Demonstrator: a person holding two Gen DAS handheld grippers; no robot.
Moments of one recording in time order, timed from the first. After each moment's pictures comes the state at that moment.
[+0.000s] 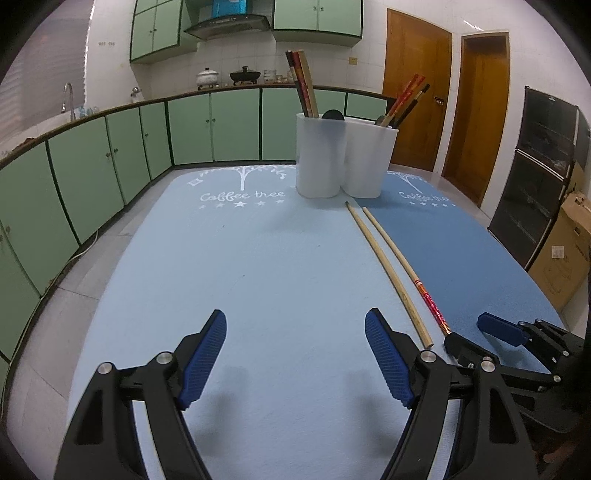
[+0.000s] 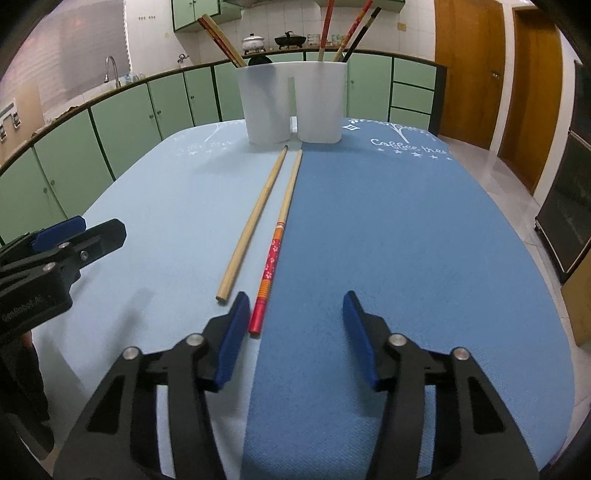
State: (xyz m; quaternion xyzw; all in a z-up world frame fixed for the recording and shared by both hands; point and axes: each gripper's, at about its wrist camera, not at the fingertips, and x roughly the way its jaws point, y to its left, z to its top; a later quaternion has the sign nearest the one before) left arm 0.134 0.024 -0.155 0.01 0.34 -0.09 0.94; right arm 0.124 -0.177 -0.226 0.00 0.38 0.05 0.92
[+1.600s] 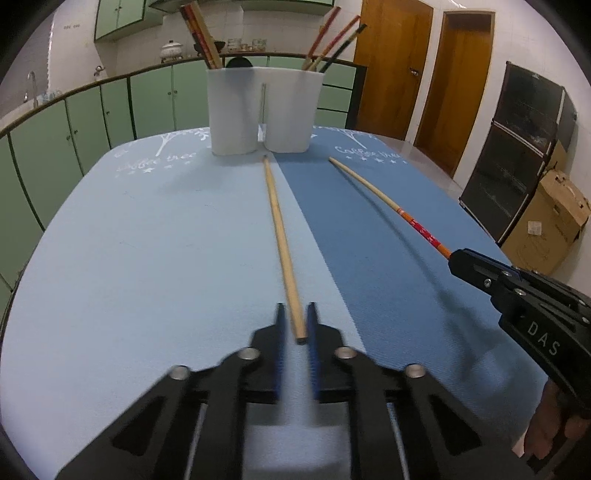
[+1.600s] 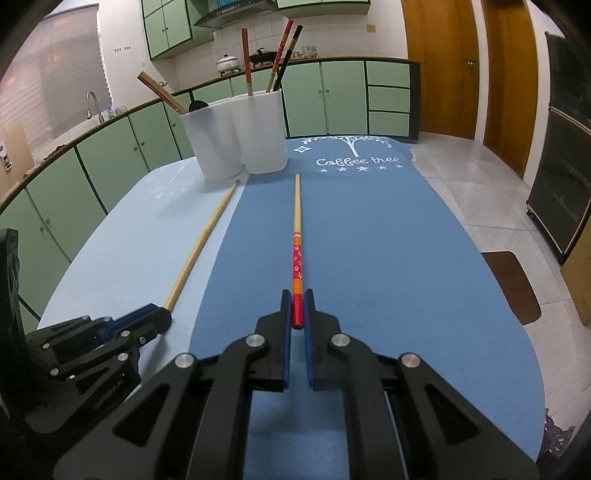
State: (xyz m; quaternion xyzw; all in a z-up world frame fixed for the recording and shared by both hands) left arm 0.141 -0.068 -0.184 0.02 0.40 -0.15 0.91; right arm 0.125 -0.247 -0.204 0.05 0.36 0.03 0.93
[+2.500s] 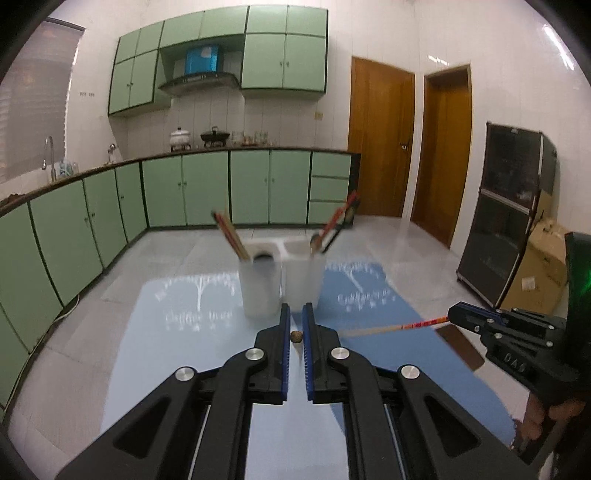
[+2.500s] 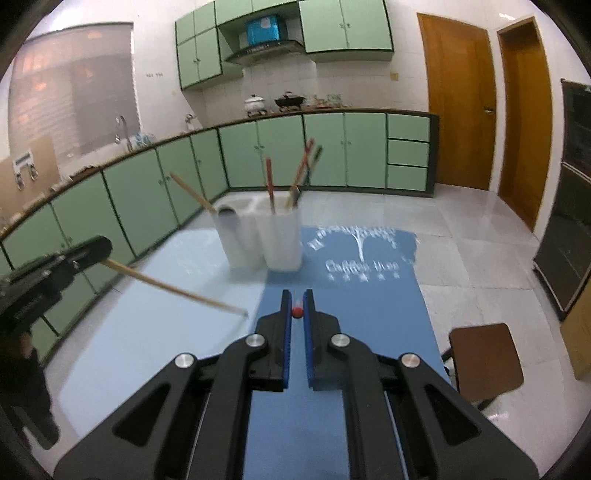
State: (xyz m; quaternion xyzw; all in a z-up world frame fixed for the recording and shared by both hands) left arm 0.139 -0.034 -0.010 0.01 0.23 -0.15 0.96; right arm 0.135 -0.268 -0.076 0.03 0.28 0.08 0.96
